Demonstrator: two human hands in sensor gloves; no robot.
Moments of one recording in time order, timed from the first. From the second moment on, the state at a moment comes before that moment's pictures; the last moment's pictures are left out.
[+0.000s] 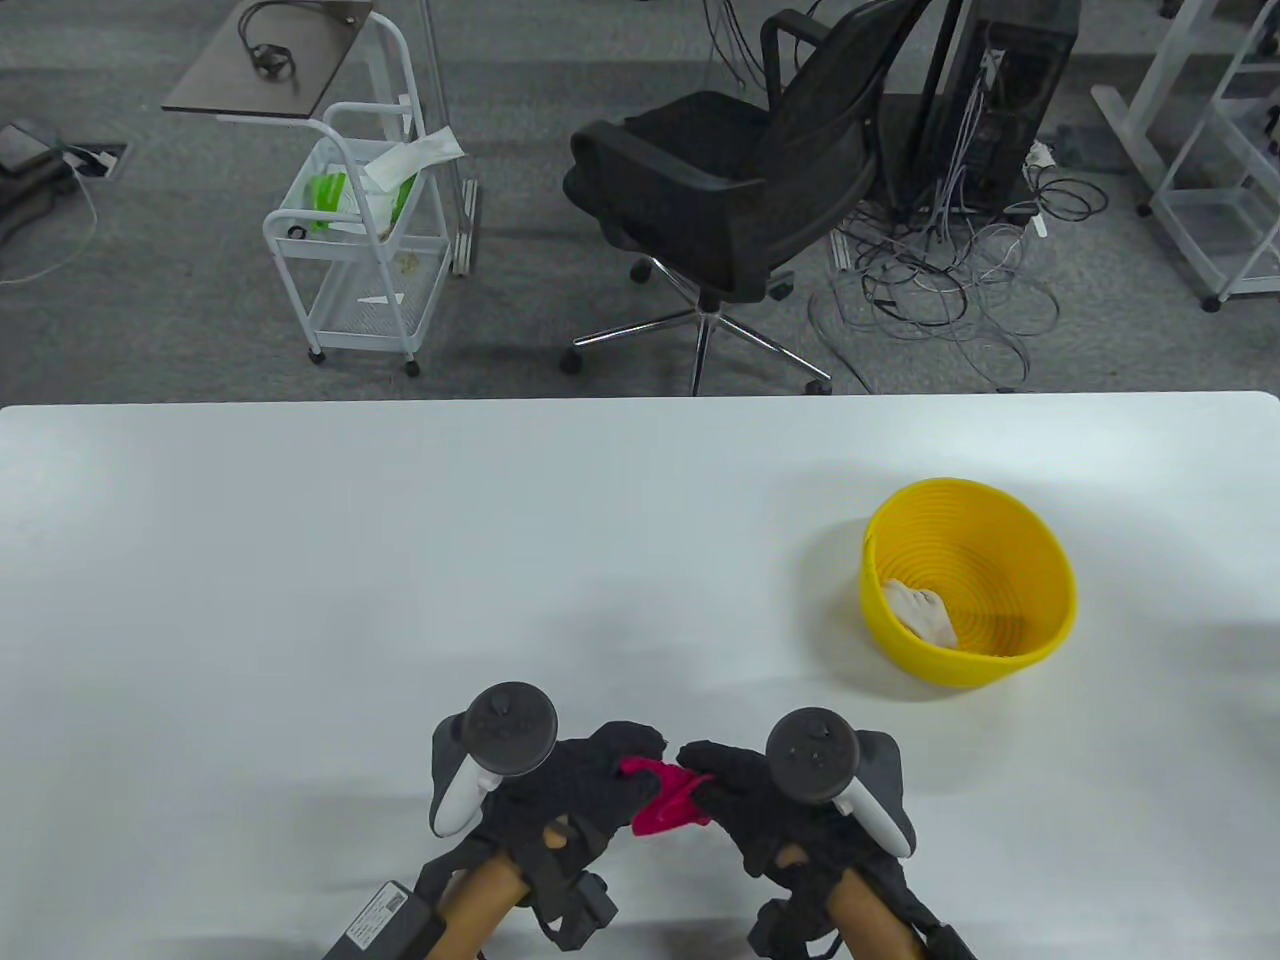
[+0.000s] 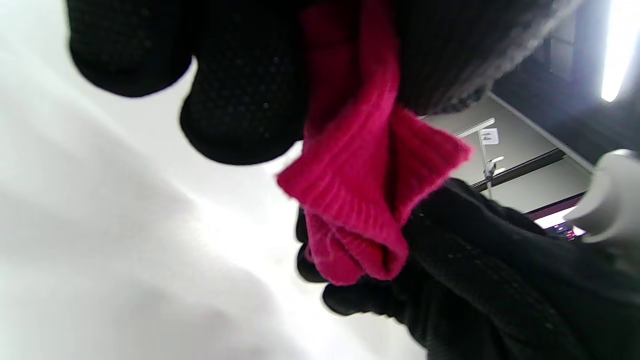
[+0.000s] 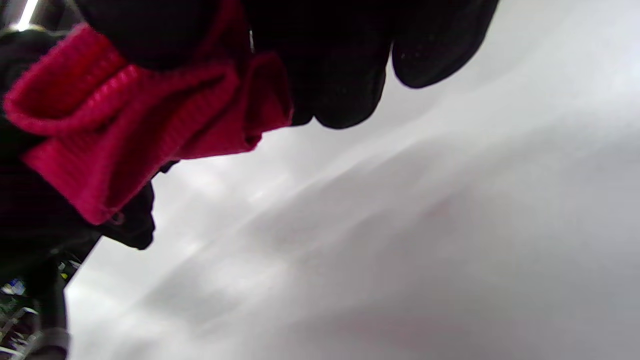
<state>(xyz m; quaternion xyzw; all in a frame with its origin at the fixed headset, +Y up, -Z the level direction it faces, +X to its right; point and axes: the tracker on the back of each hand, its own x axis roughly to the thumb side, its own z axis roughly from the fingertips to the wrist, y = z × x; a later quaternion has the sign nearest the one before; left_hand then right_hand) -0.118 -0.732 -0.255 -0.17 -0.14 0.47 0.86 0.120 -0.735 -0.239 0.07 0.20 0.91 0.36</state>
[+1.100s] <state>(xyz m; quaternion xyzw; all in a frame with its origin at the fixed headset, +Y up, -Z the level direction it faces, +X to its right) -0.089 -0.726 -0.236 -0.08 -0.13 0.33 0.93 0.105 -0.724 -0.228 0.05 0.14 0.92 0.36</state>
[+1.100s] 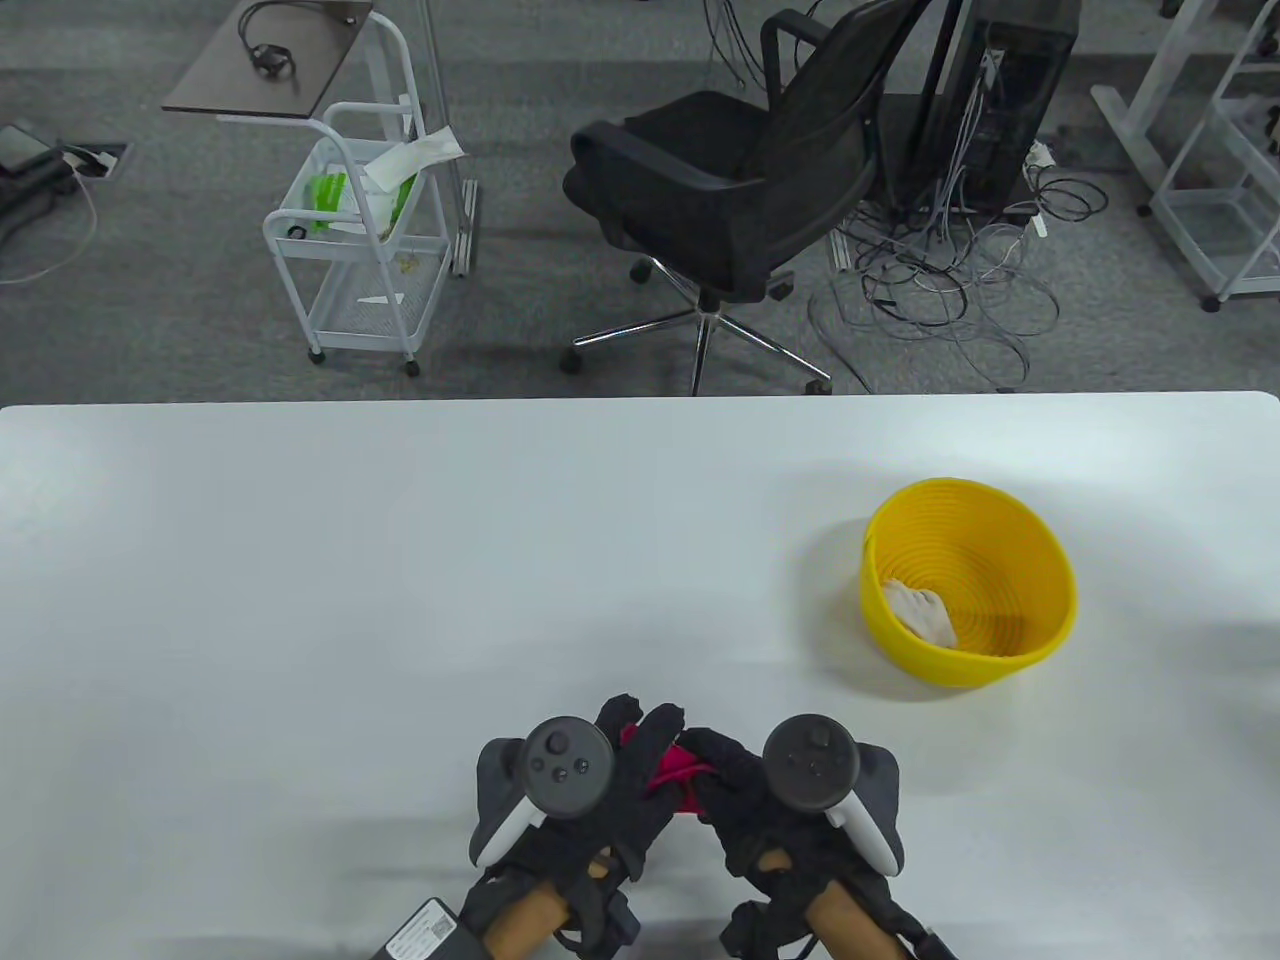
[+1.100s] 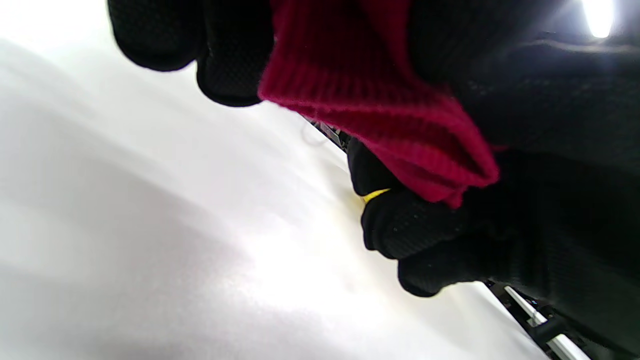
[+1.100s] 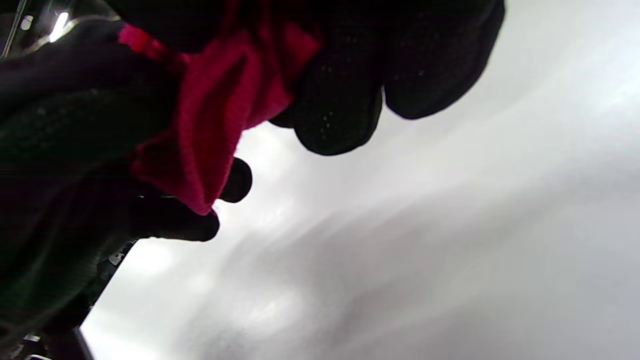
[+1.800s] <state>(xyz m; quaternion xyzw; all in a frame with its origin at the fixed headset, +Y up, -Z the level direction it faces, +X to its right) -0.095 -0.684 -0.225 0.08 -0.13 0.33 0.93 0.113 -0.754 -0.233 -0.07 0.32 0.81 0.49</state>
